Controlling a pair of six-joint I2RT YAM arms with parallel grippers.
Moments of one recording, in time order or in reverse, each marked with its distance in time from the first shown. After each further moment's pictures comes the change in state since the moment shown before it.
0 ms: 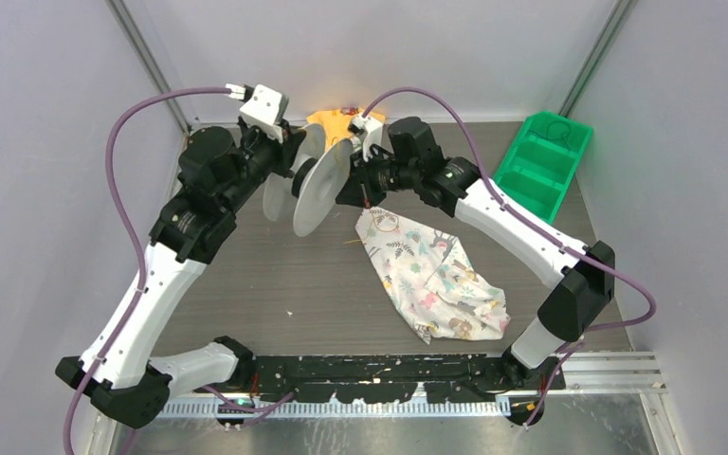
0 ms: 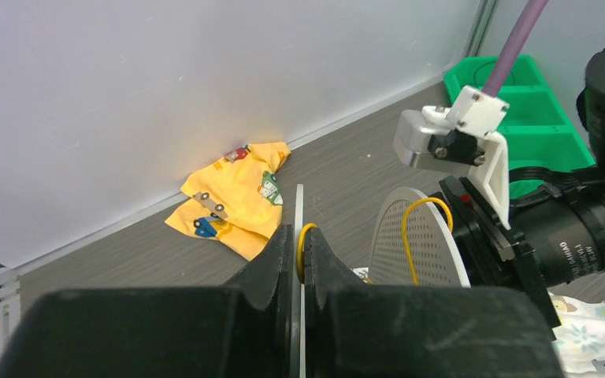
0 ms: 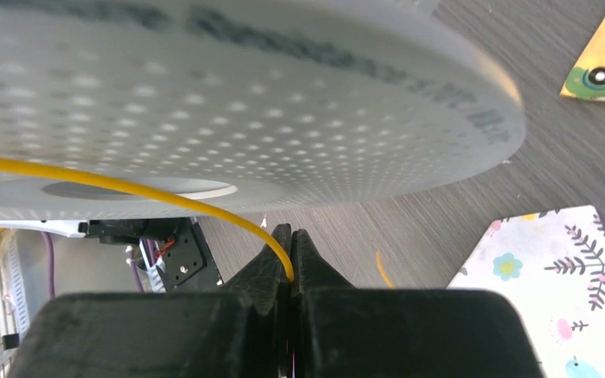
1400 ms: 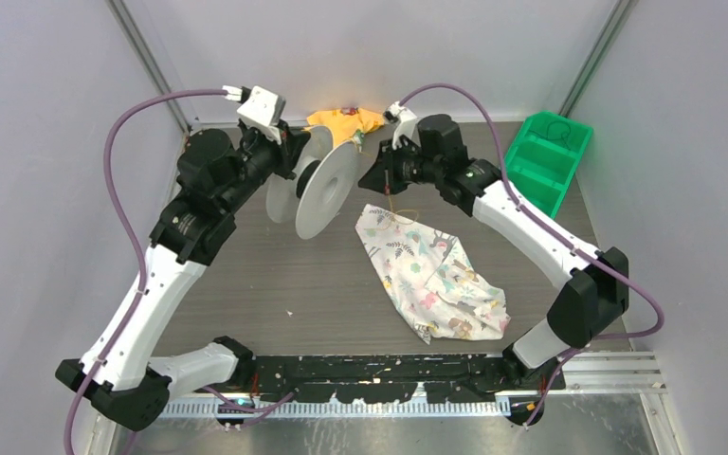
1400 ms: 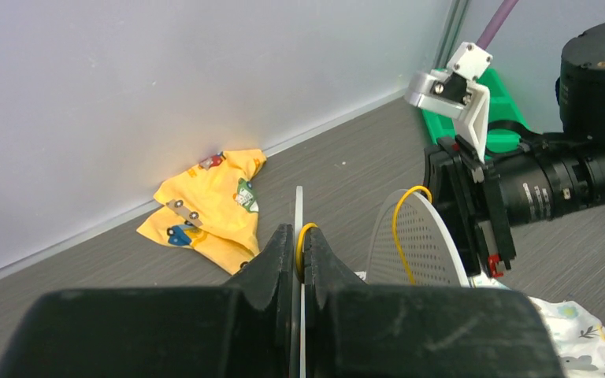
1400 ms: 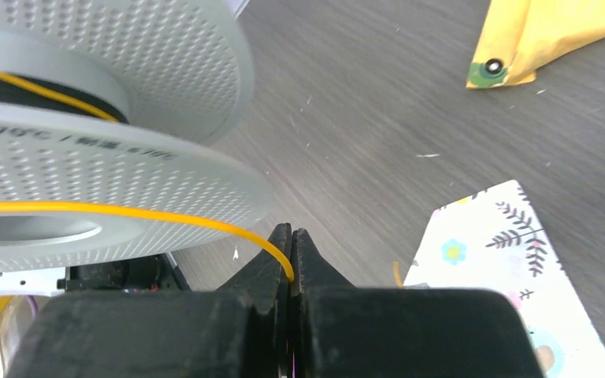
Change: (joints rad) left arm 0.007 -0.008 -0.035 0.043 0.062 -0.055; right arm -0.123 -0.054 -0.150 0.129 0.033 0.096
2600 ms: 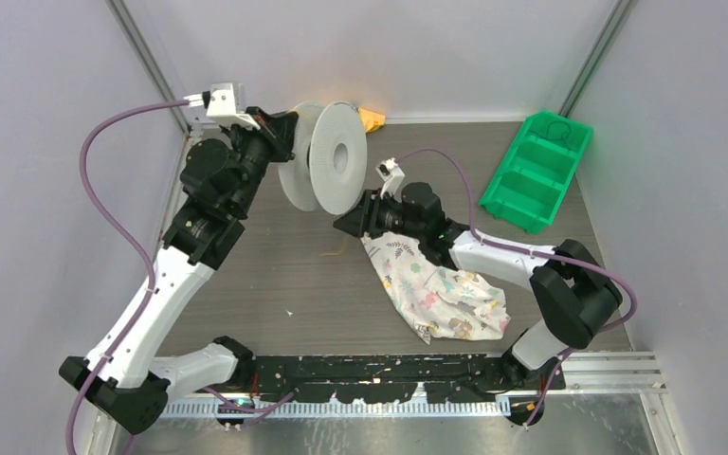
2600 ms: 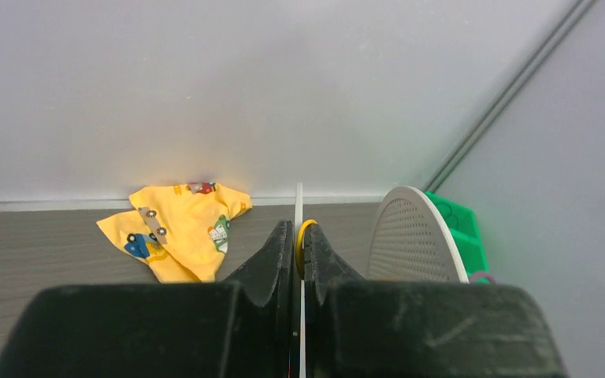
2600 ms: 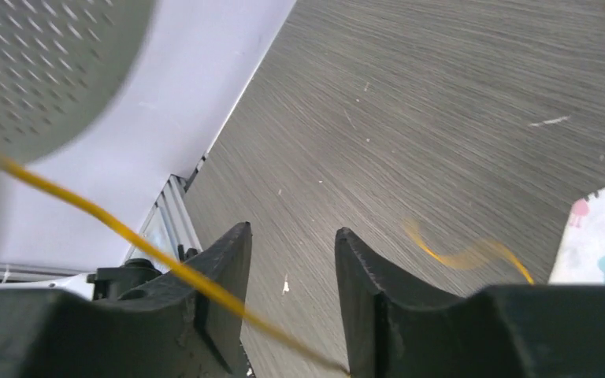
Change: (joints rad) left arm -0.003 -0.022 -0.105 0.250 -0.233 -0.317; right arm 0.134 0.003 -0.492 0.706 0.104 0.338
